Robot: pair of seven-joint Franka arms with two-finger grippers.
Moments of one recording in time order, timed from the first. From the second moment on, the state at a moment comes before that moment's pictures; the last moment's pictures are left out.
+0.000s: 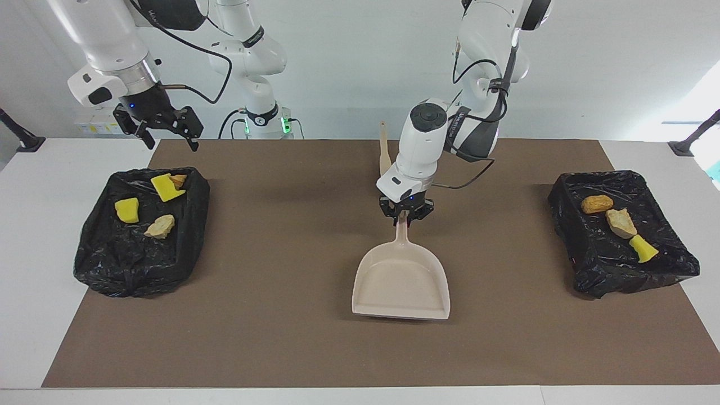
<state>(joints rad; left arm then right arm) -0.47 0.33 -0.15 -1.76 0.04 2.17 -0.47 -0.01 -0.02 -0.04 -1.58 -0.02 1.54 0.02</state>
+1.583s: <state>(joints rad) -0.42 0.24 -0.12 -1.82 0.03 2.16 -0.58 -0.01 -0.03 -0.04 -1.58 -0.02 1.54 0.02</state>
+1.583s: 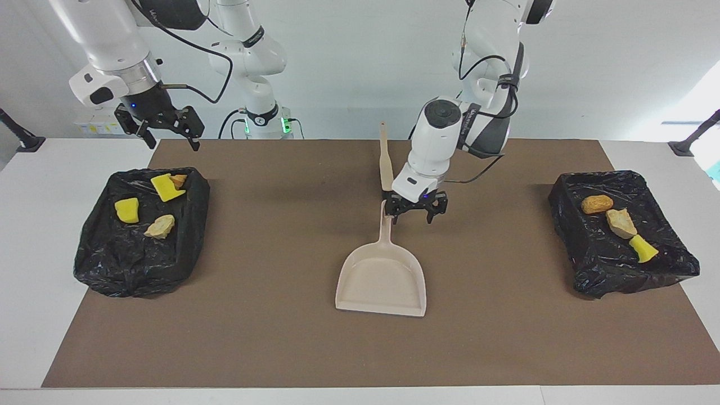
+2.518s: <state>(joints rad) -0.06 0.04 -0.11 -1.82 0.02 1.82 -0.11 -0.01 -0.03 -0.04 -1.58 -0.02 1.54 0.02</state>
